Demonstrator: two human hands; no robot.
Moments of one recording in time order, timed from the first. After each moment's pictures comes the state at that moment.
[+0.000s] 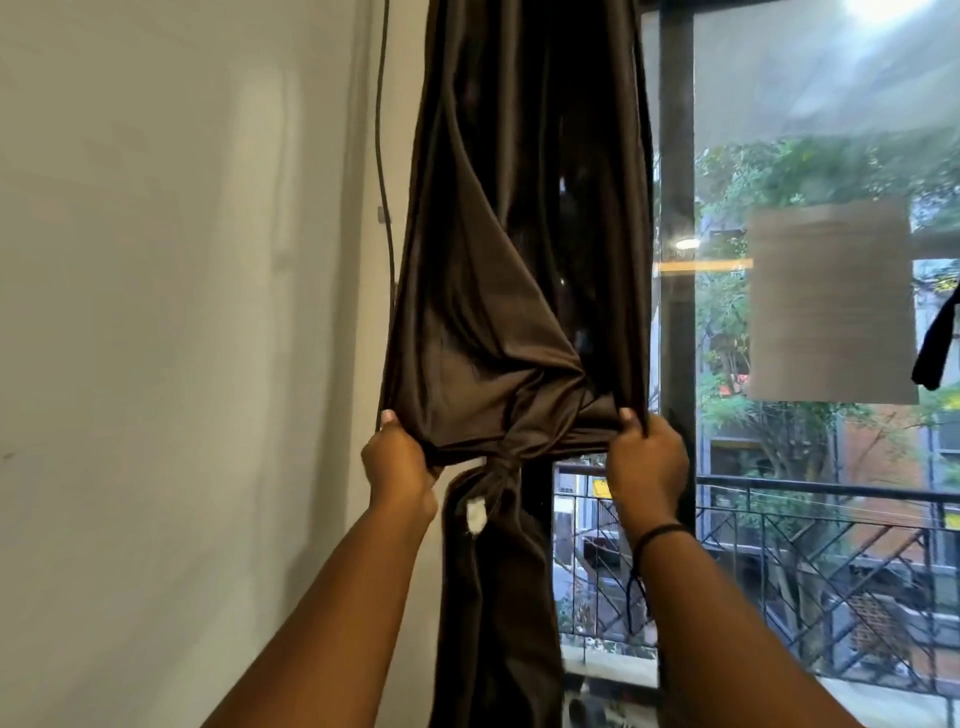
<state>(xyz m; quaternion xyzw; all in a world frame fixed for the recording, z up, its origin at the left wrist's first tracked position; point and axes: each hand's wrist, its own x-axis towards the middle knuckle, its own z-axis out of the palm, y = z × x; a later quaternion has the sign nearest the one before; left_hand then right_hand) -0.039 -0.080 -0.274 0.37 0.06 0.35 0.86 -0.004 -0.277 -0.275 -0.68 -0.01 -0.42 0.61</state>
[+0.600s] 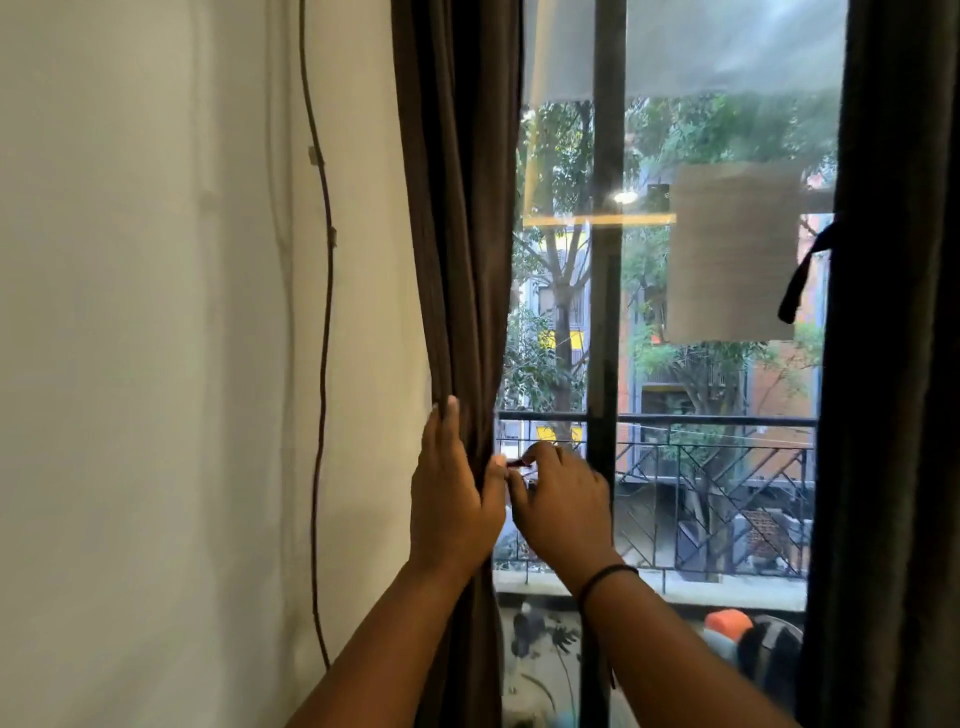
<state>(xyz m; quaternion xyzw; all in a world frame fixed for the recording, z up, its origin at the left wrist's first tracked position) -0.074 -0.174 -0.379 0.77 -0.12 0.52 0.36 -0.043 -0.291 -0.382 -0.86 -0.12 -0.45 0.22</state>
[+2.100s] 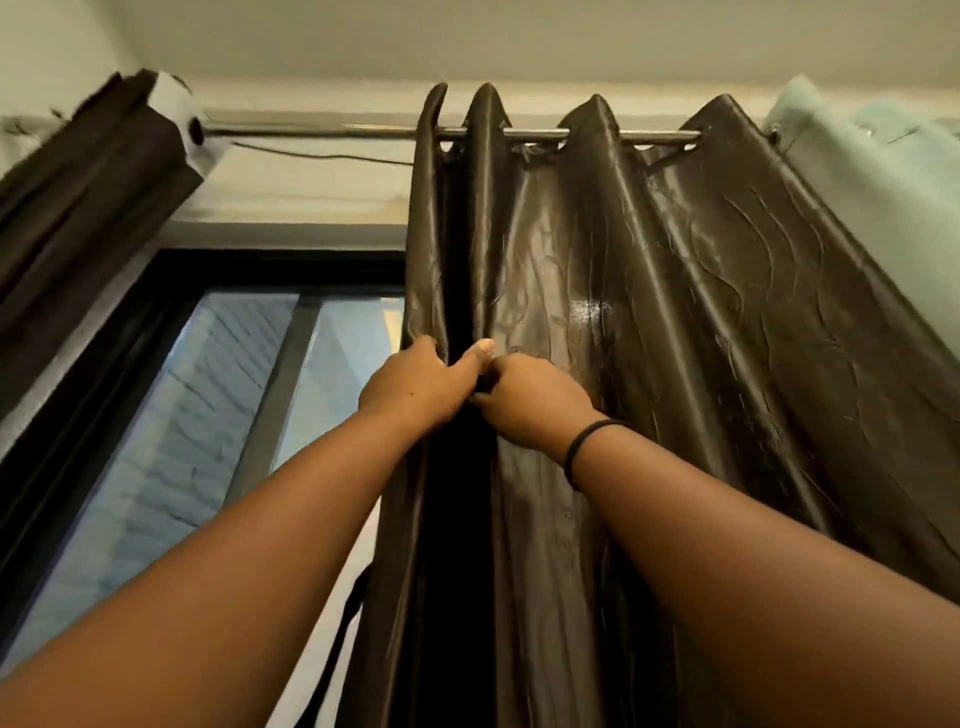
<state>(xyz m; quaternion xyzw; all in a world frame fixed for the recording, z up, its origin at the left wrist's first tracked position) 0.024 -0.653 0.034 0.75 -0.10 0.60 0.26 0.015 -0.775 0.027 -0.80 -0.19 -0.55 0.12</state>
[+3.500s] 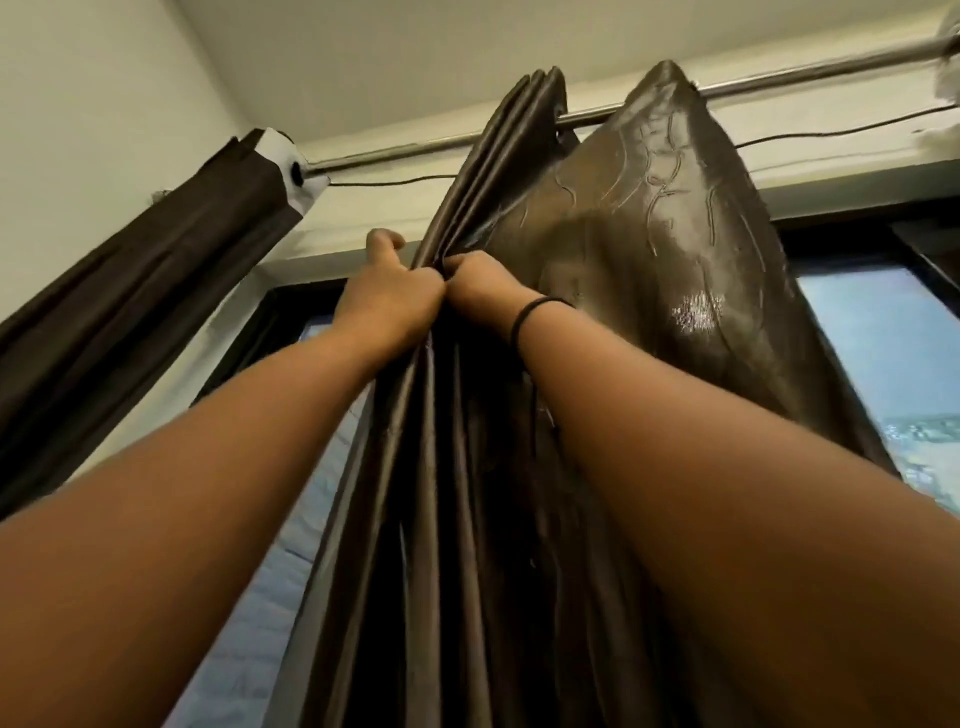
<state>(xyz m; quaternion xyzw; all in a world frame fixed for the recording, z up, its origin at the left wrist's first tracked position) 0.012 -0.554 0.083 0.62 -0.13 0.70 0.34 0.036 -0.646 0.125 -0.68 -0.45 -0.51 0.27</state>
